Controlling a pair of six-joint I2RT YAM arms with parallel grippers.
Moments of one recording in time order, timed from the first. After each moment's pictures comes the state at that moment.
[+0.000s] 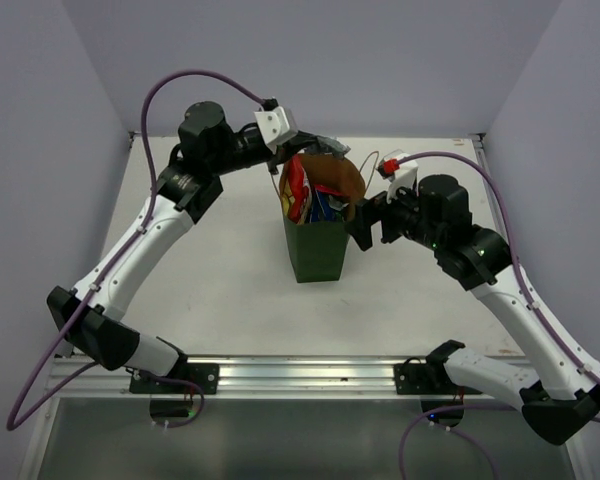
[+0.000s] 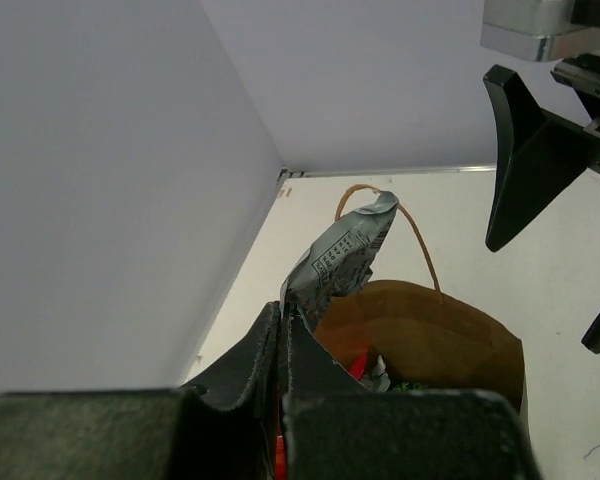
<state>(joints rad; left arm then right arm) -0.52 1.44 1.57 -0.10 0.64 0.34 0.56 1.02 1.22 -0.63 -0.10 0.07</state>
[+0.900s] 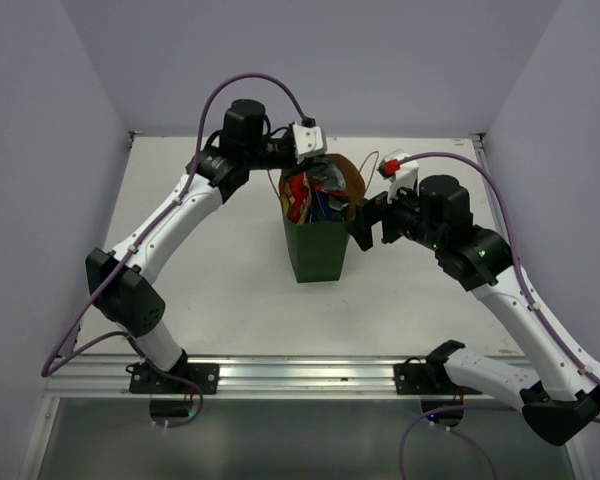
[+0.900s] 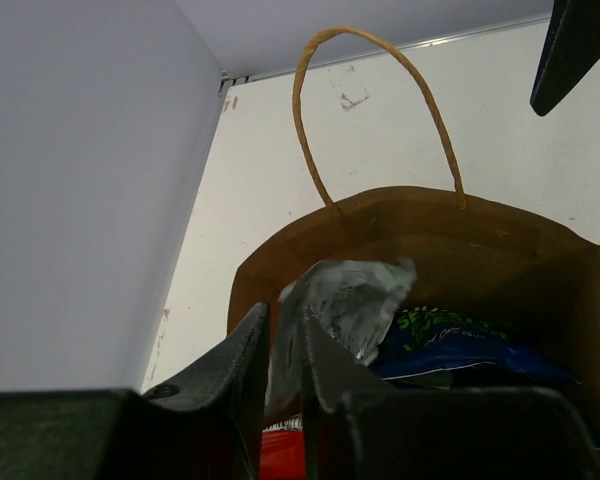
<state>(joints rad) -0.54 1.68 1.70 -0.34 0.71 0.62 0.56 1.01 1.22 -0.63 -0.09 0.07</state>
